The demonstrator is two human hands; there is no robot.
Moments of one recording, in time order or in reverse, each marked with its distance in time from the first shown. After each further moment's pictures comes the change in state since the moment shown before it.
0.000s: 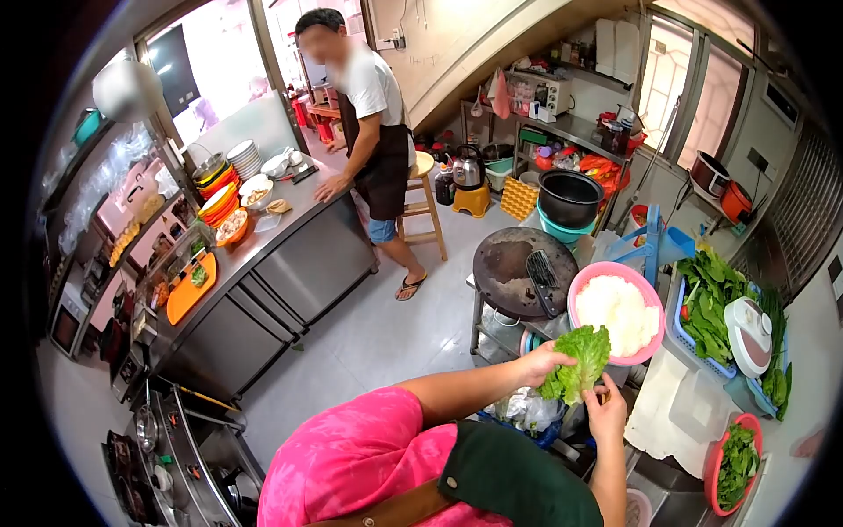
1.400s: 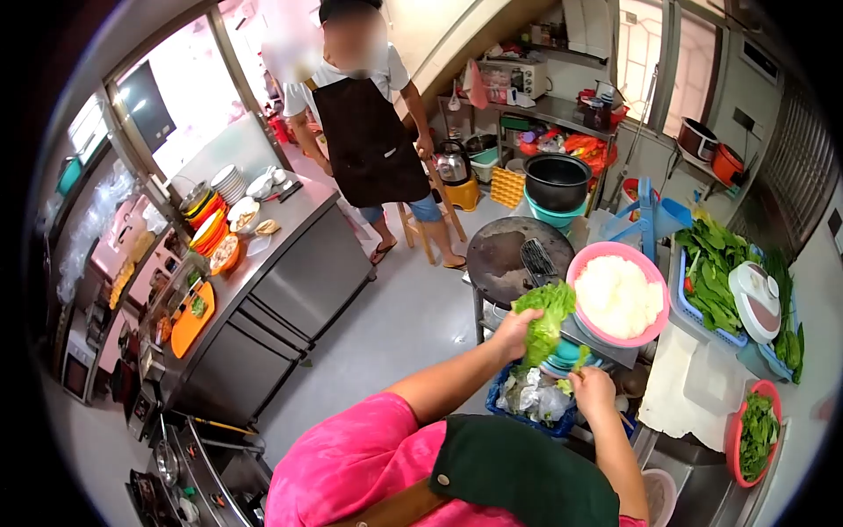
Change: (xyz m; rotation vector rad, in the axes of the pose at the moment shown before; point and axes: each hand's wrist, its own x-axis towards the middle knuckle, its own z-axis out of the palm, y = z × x) left_hand -0.002 0.040 -0.041 -0.074 0.275 0.157; right_hand 0.012 -0.020 0.036 -0.560 -0.188 -0.168
